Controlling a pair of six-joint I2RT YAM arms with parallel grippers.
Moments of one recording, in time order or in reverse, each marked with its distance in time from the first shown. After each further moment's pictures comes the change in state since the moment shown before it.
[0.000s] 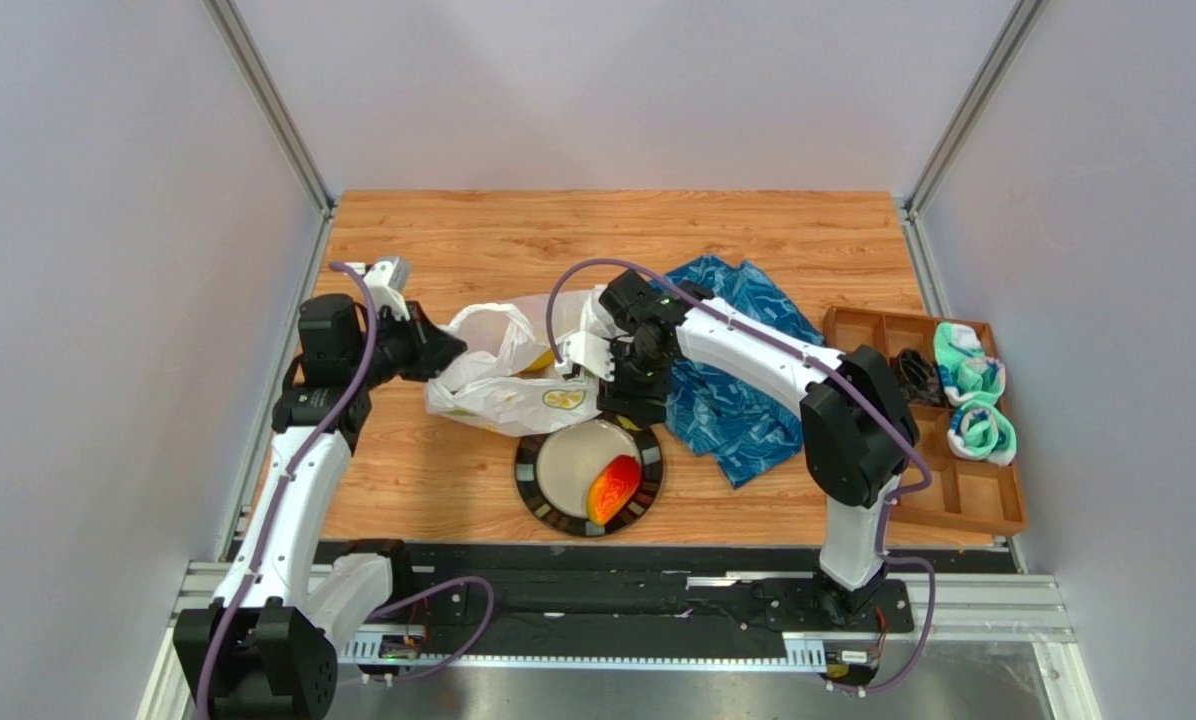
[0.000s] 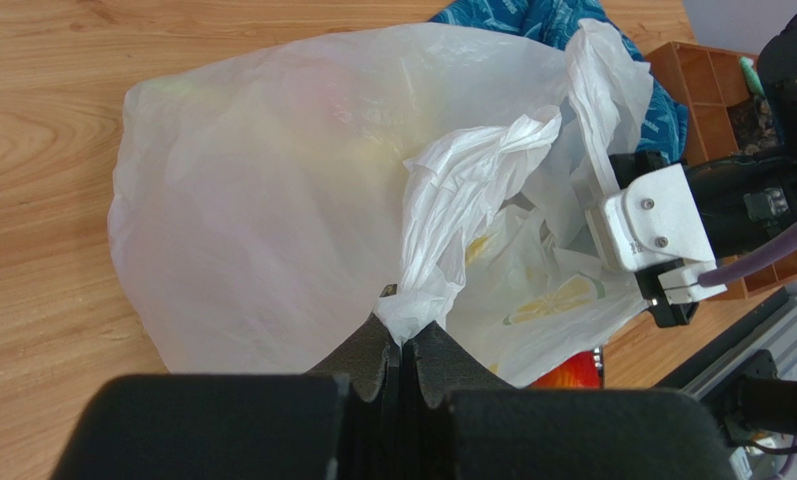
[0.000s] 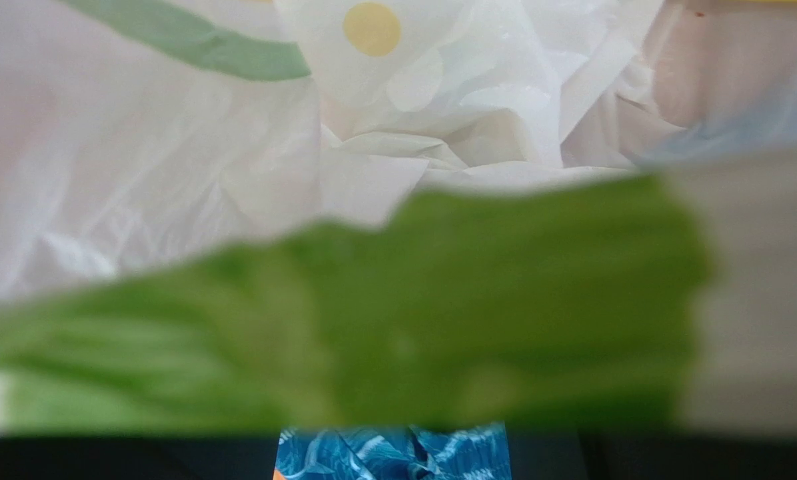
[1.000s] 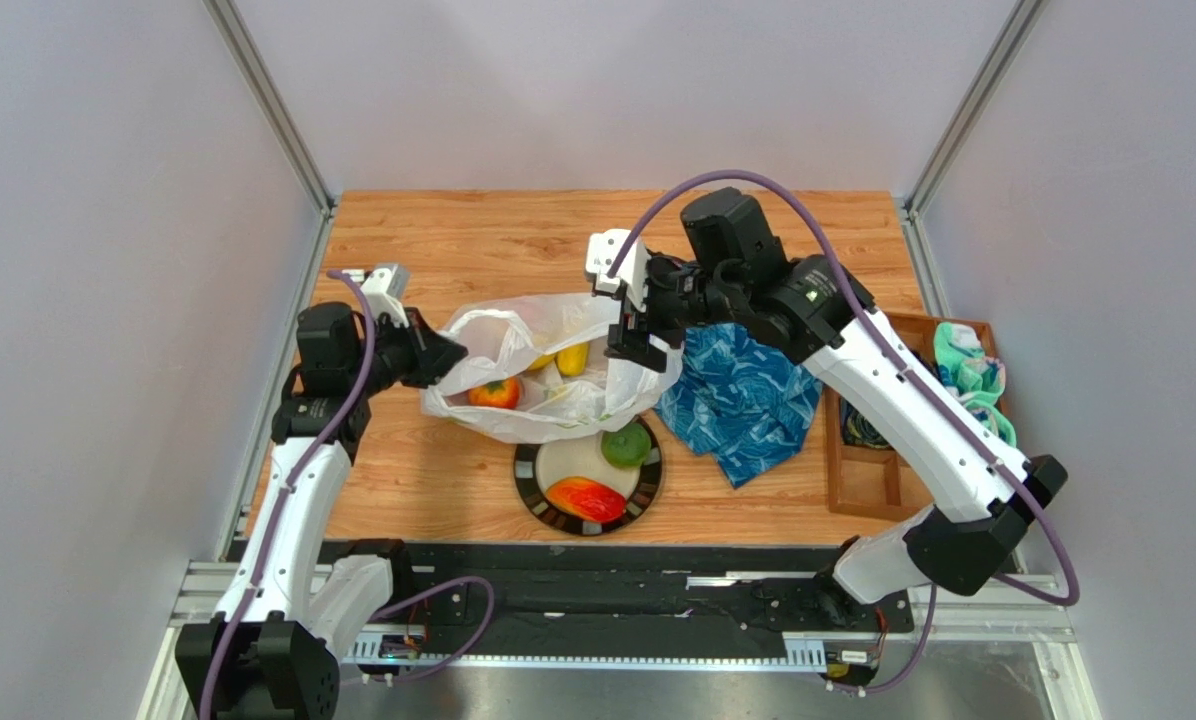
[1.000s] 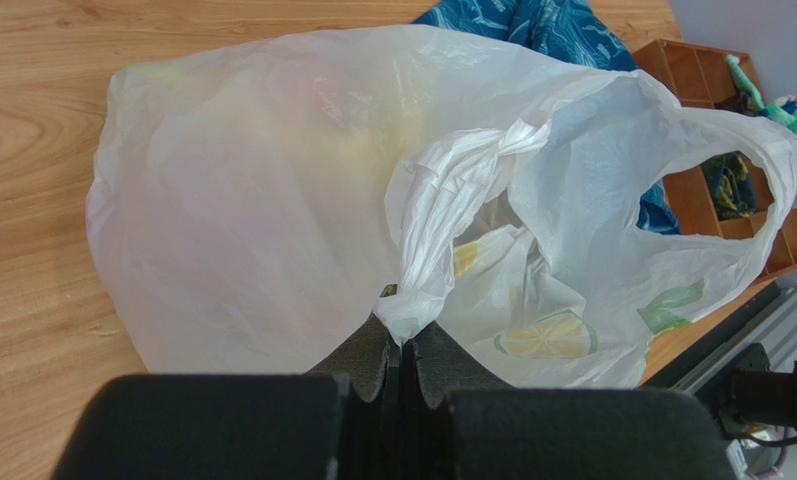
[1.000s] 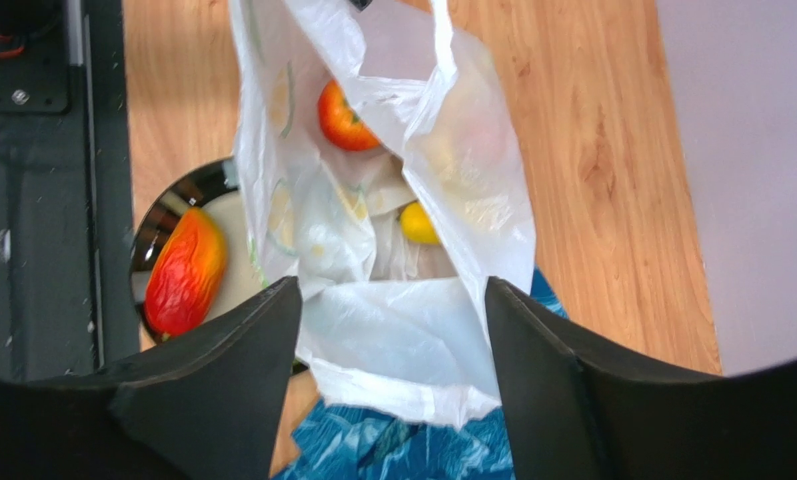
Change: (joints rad) left arm 0.006 -0.041 -0.034 0.008 0.018 -0.009; right arm 0.023 -0.407 0.243 0.031 -0.212 0.164
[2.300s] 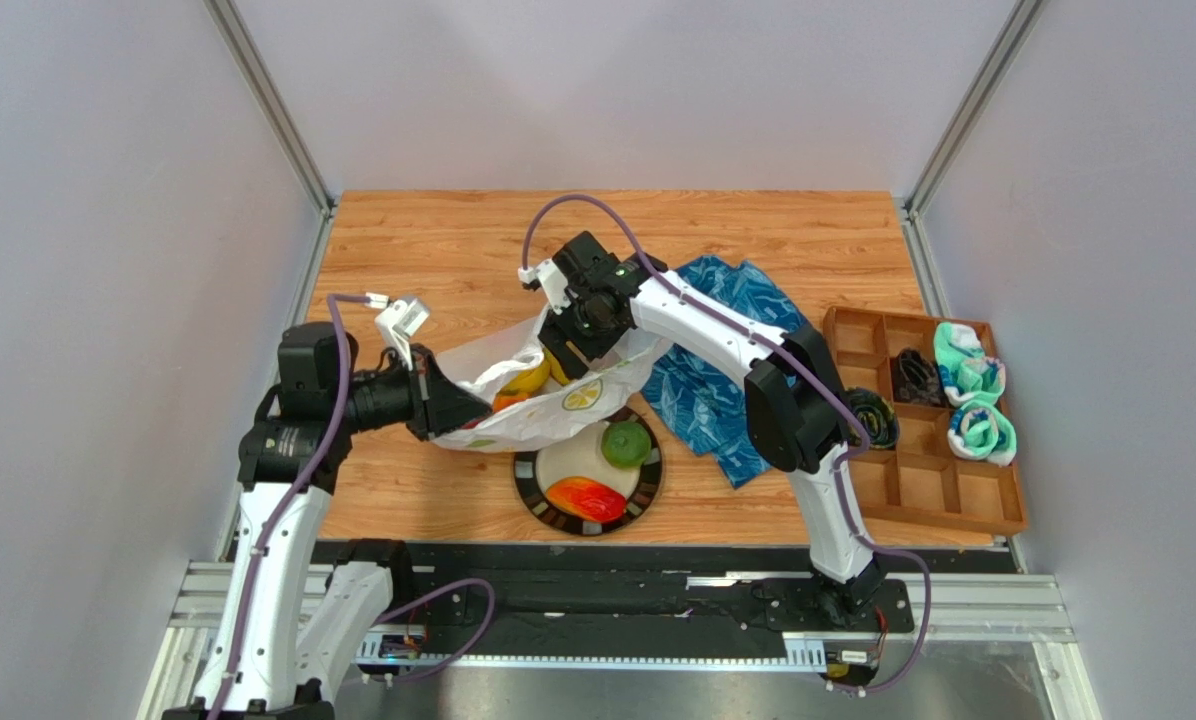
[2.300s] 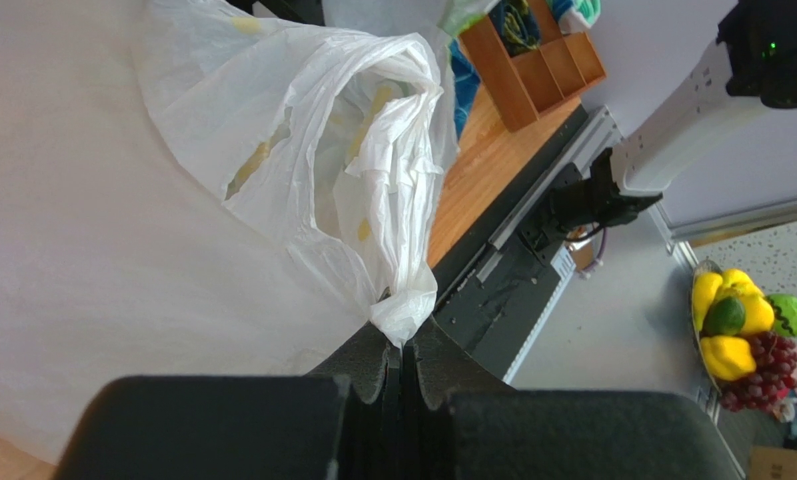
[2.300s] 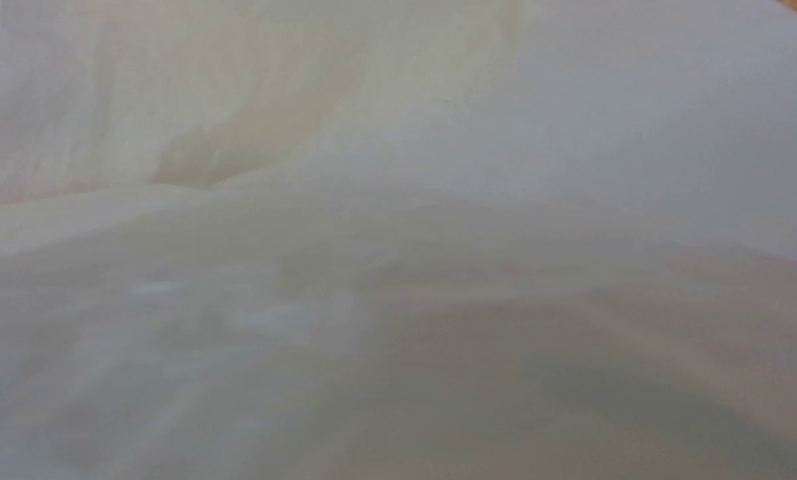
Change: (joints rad) left arm -0.062 -0.151 0.158 -0.431 0.343 0.085; right arm -0.001 0.684 0.154 0.079 0.293 0.485
